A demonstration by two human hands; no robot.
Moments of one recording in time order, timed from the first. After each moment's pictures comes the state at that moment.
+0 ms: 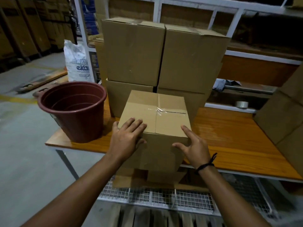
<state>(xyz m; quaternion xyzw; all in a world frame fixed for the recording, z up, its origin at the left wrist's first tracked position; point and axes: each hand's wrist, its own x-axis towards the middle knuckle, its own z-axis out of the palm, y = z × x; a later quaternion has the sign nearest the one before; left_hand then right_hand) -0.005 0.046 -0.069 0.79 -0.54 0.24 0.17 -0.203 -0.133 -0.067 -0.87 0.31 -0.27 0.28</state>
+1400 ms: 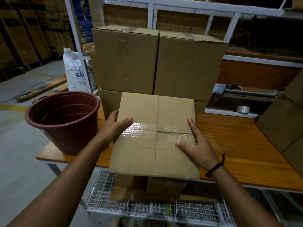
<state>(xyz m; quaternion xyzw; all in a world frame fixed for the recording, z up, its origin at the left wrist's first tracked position) 0.051 0.009 -0.013 0.68 -0.26 -0.28 0.62 -0.198 -0.175 -0.029 -0.84 0.27 -0.25 0.40</state>
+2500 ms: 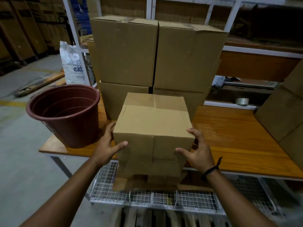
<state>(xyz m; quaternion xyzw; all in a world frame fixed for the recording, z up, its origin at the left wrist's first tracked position) 0.034 0.068 -0.090 0.71 -0.40 -0.18 0.55 -0.215 -0.159 -0.080 -0.82 0.23 -0.33 0.41</state>
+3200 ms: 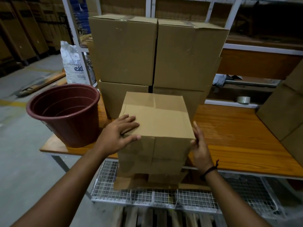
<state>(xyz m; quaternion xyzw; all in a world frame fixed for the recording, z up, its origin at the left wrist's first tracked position) 0.029 0.041 -0.045 0.75 -0.54 -0.03 0.38 -0.215 -0.163 -0.089 -0.75 0.25 -0.33 0.52</state>
